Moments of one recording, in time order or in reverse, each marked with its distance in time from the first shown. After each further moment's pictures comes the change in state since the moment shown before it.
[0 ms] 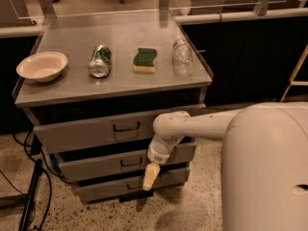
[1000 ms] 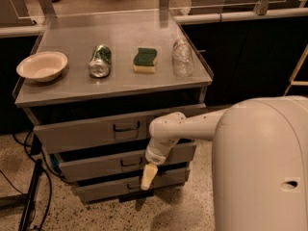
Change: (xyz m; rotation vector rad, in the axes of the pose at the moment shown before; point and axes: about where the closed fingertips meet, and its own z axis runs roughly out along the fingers) arm -0.001 -0.007 0.008 0.060 0.032 0.033
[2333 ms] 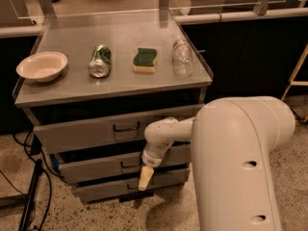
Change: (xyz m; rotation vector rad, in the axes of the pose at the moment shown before) arm -0.002 -0.015 0.049 -0.008 0.018 0.013
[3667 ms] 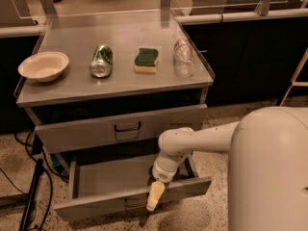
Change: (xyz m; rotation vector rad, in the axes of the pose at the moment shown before) arm 0.045 0.074 -0.026 -0.150 -0.012 0.045
